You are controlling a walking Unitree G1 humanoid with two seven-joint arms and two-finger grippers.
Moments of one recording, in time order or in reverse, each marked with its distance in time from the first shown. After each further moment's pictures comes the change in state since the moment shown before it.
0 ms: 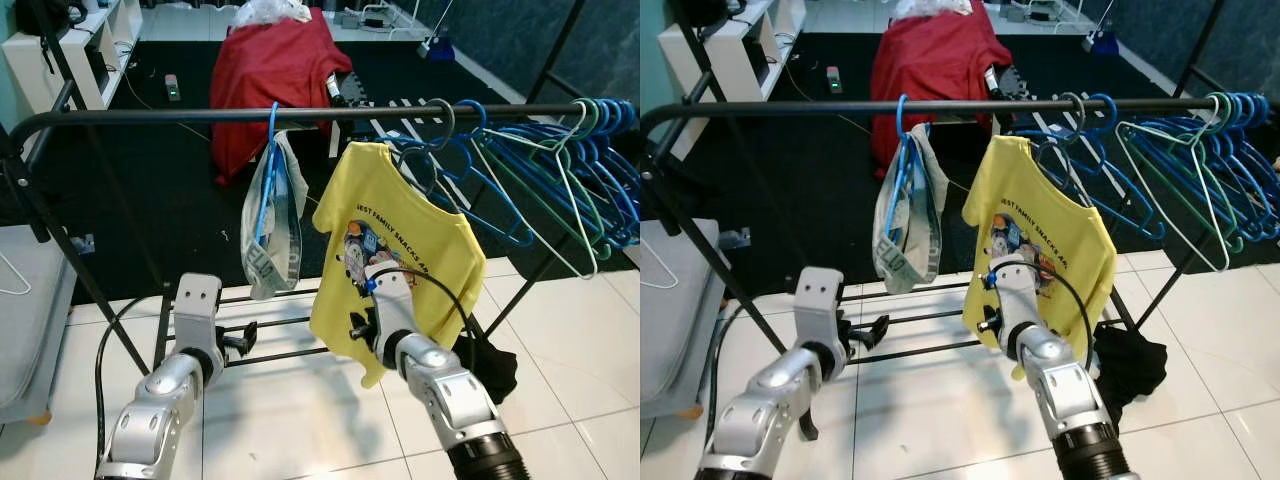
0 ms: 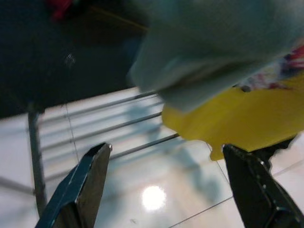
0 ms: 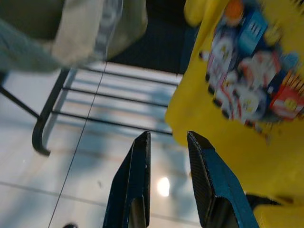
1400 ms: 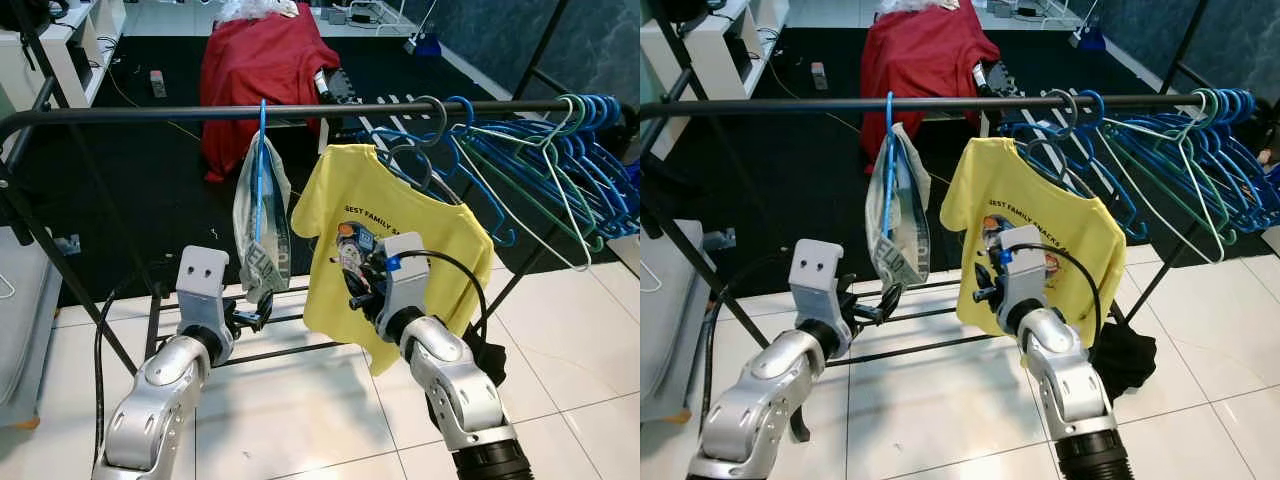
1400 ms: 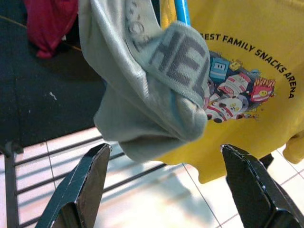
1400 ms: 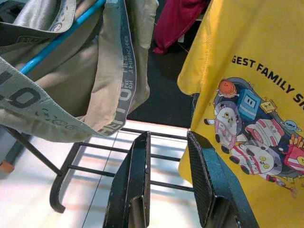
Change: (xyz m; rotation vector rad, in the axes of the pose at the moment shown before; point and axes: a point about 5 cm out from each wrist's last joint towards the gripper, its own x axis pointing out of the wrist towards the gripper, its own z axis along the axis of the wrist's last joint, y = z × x) left arm -0.007 -0.010 0.030 -0.044 -0.109 0.003; right arm -0.009 0.006 0.032 0.070 -0.267 0.060
